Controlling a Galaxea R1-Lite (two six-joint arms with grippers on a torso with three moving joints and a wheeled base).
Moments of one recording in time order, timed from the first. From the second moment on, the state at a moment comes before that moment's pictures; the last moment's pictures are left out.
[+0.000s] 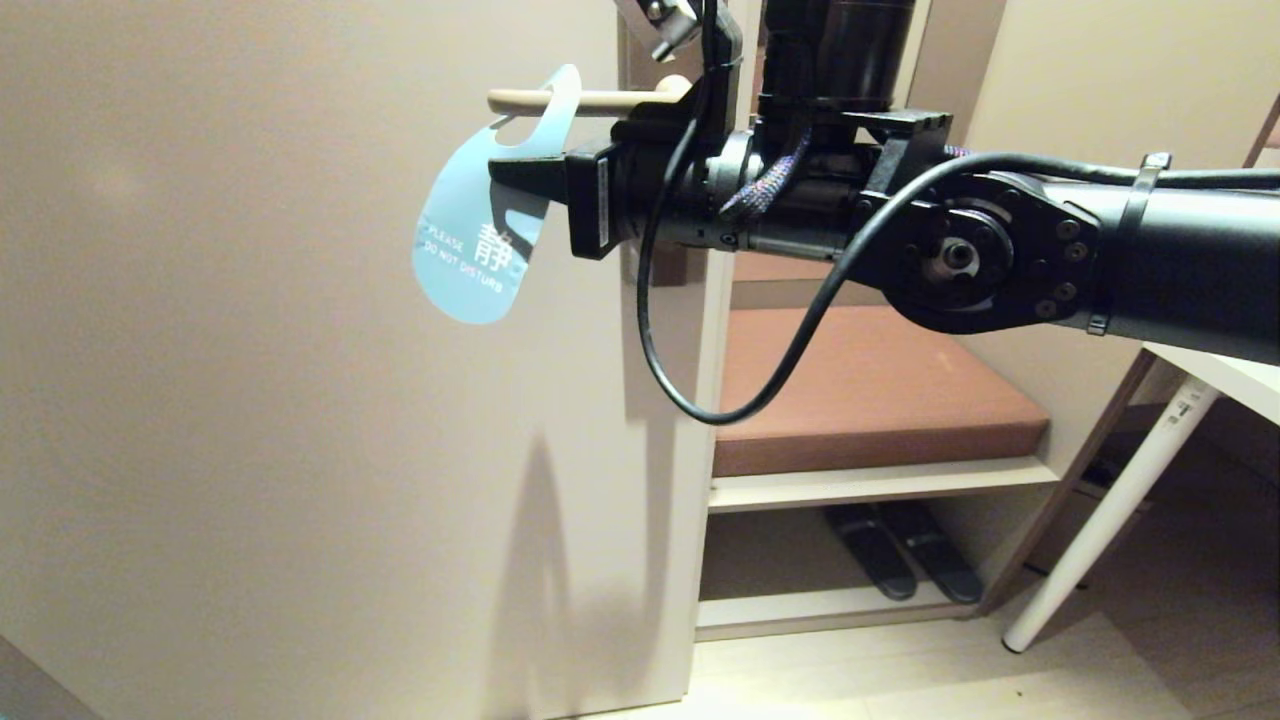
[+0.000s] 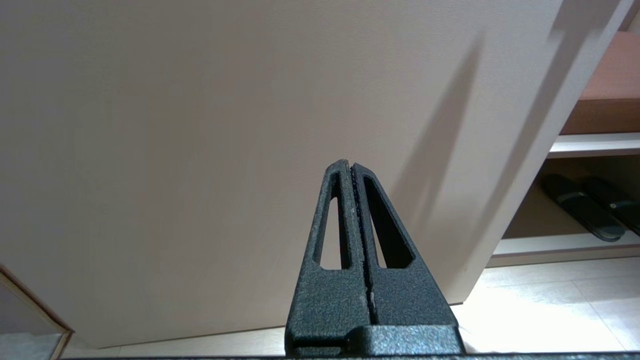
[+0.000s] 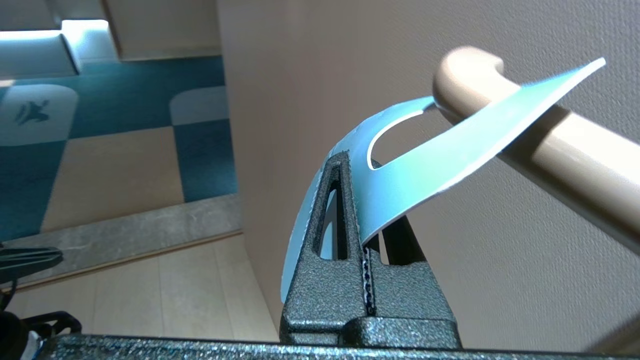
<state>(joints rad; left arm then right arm) 0.00 0.00 0.00 0.00 0.01 -0.03 0.76 2.09 -1.99 -0.18 0.49 -0.04</state>
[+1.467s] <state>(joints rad) 0.00 0.00 0.00 0.00 0.01 -0.03 0.74 2.19 -1.99 -0.38 0.51 -0.04</state>
